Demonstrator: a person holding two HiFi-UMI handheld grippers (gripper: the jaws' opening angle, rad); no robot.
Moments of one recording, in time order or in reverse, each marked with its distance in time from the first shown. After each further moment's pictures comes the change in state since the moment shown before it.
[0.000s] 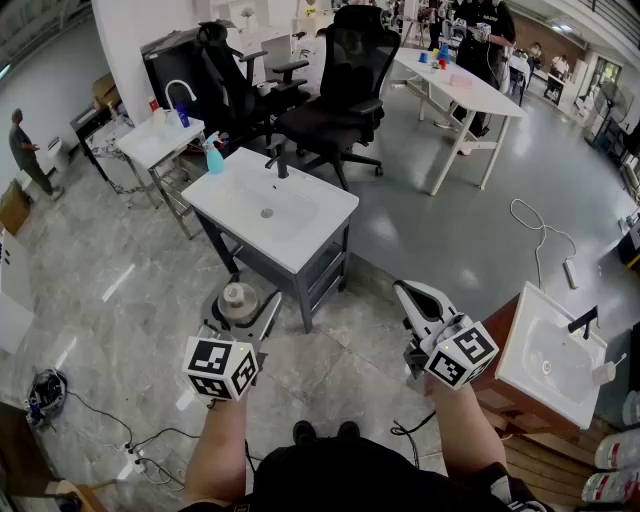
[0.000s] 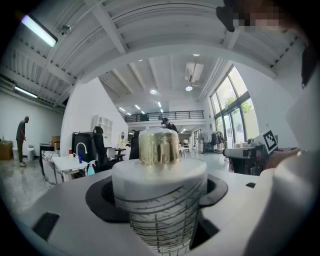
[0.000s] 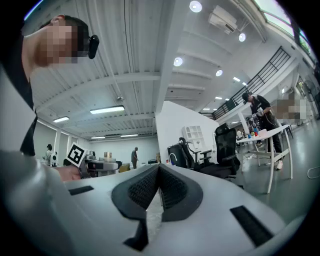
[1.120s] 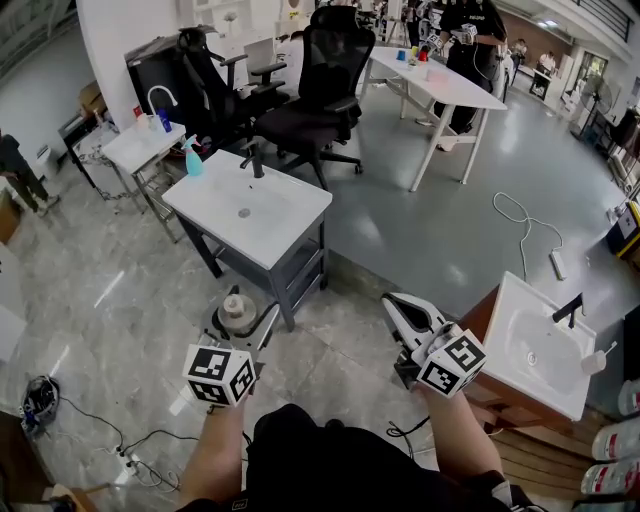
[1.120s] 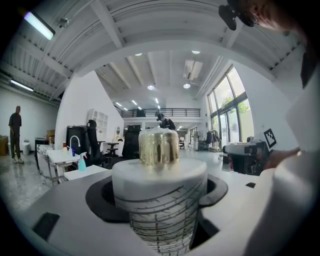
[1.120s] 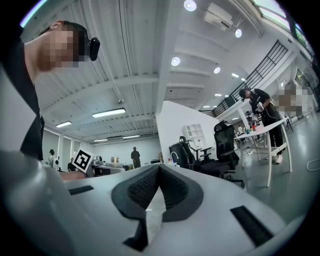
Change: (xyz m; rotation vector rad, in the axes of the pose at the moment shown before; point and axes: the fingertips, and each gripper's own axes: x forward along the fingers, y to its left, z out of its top) left arm 0.007 -0.079 -0.034 -0.021 0.044 -0.051; right arm -0.075 -0.012 -0.015 0.044 -0.001 0.025
